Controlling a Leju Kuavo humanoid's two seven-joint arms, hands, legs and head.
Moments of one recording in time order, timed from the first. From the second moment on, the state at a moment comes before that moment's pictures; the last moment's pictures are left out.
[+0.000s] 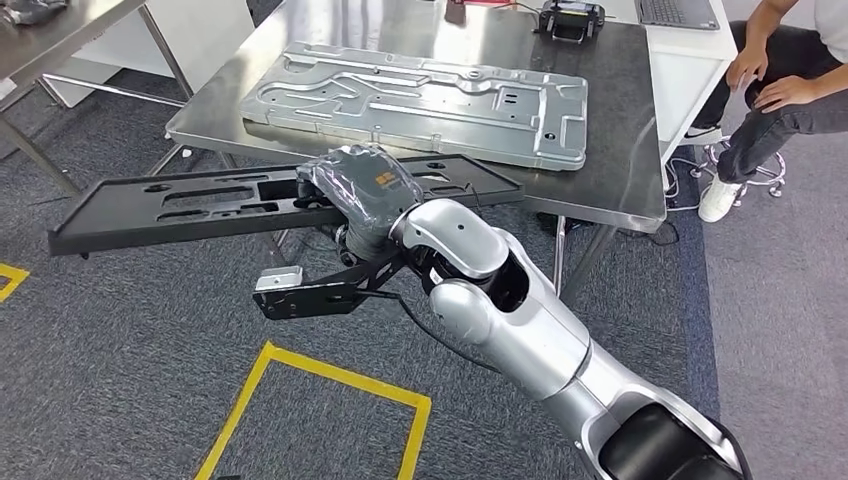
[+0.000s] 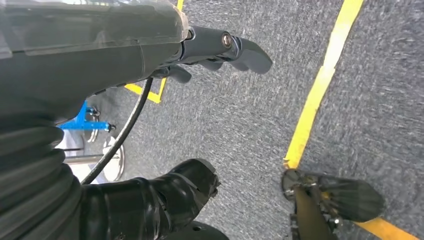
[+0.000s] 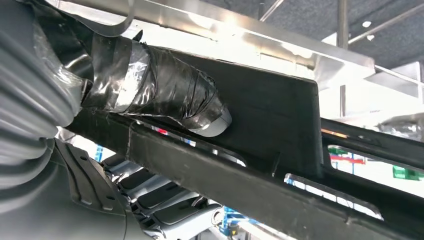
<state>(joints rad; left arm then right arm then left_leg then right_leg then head) -0.06 -0.33 1.10 -0.37 -1.10 -0.15 0.11 -0.86 0.15 0.80 -1.13 0.75 0.18 -0.14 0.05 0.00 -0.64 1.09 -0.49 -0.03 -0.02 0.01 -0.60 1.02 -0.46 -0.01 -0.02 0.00</state>
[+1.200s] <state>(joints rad) -0.06 -0.33 1.11 -0.37 -1.11 -0.15 0.11 -0.82 0.15 0.81 -1.15 0.77 0.16 -0.12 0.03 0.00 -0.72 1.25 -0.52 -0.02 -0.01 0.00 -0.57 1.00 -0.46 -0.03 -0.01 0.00</state>
